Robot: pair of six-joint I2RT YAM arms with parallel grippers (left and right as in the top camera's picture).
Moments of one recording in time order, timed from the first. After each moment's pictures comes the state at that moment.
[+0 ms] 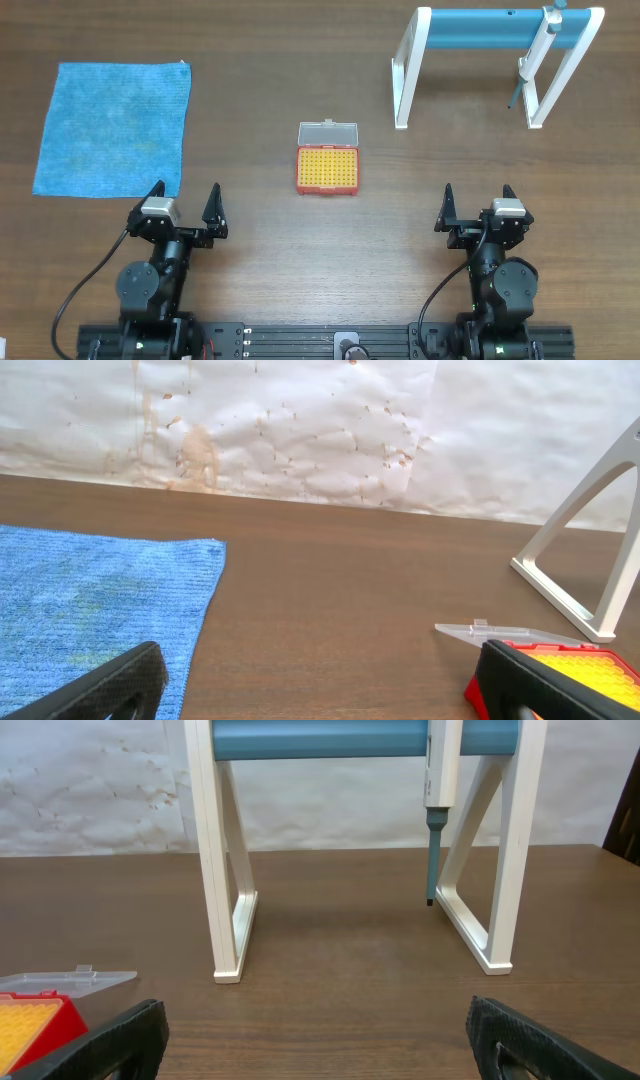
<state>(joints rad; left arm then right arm) -0.01 0.01 0.01 -0.07 0.09 -0.15 0.02 0.01 0.04 -0.14 0.04 0.01</state>
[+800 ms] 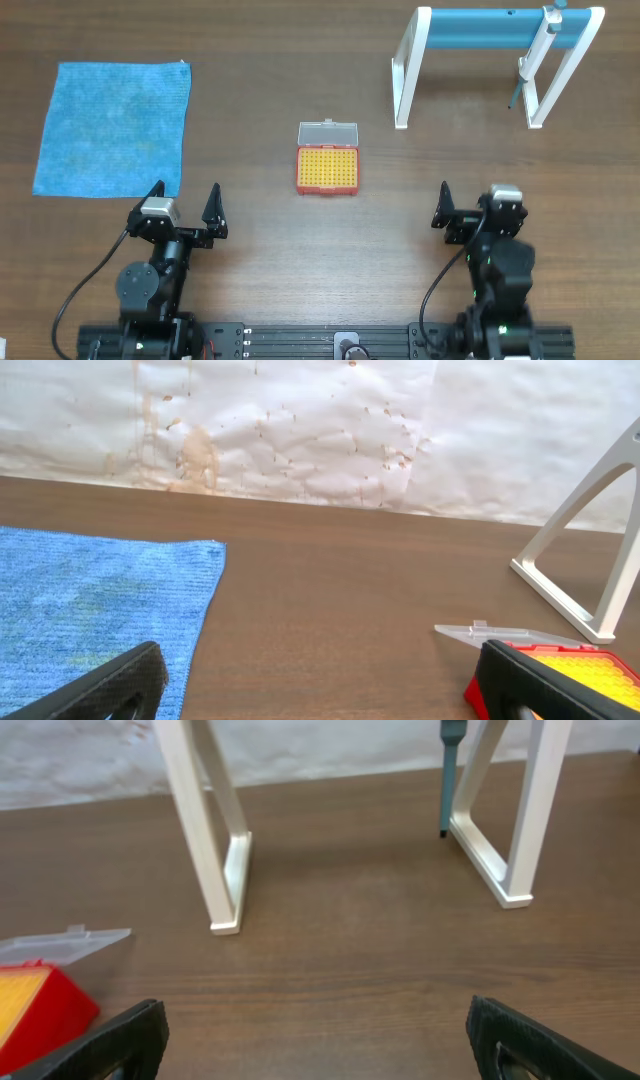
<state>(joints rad) -0.01 0.01 0.01 -0.07 0.09 -0.15 0.00 0.37 0.16 -0.10 0.02 0.09</state>
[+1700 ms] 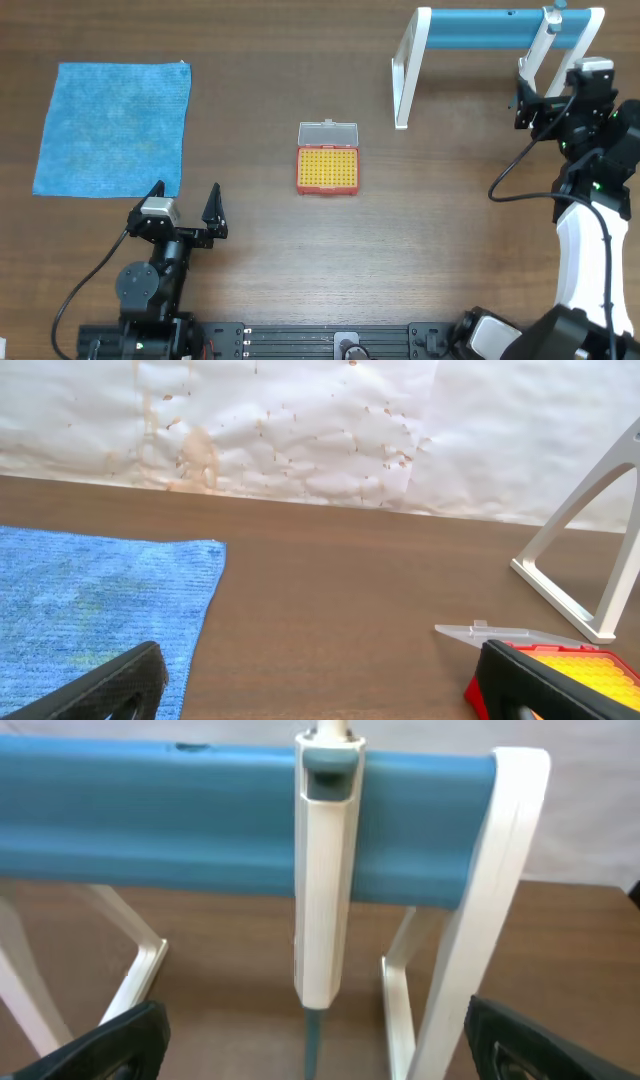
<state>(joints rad) -0.01 0.01 0.01 -0.07 0.09 -0.15 -0.50 1.35 0.85 0.14 -0.55 -0.22</state>
